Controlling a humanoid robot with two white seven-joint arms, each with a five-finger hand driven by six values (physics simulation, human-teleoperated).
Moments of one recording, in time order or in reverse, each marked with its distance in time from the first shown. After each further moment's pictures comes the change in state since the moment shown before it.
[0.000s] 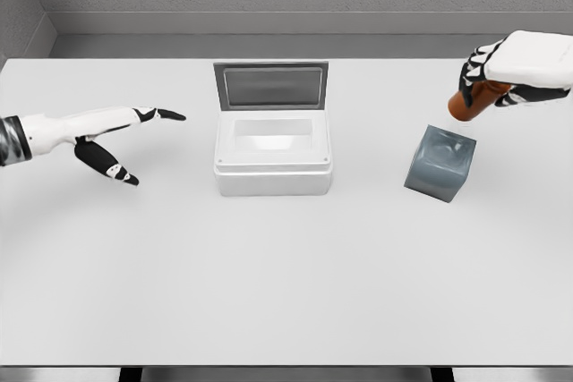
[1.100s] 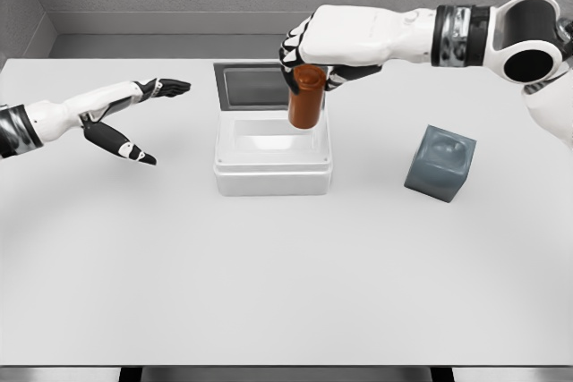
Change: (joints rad) left arm -0.077 -0.045 -0.129 0.101 0.350 0.000 -0.020; right arm -0.176 0.476 0.112 0.044 0.040 0.000 0.000
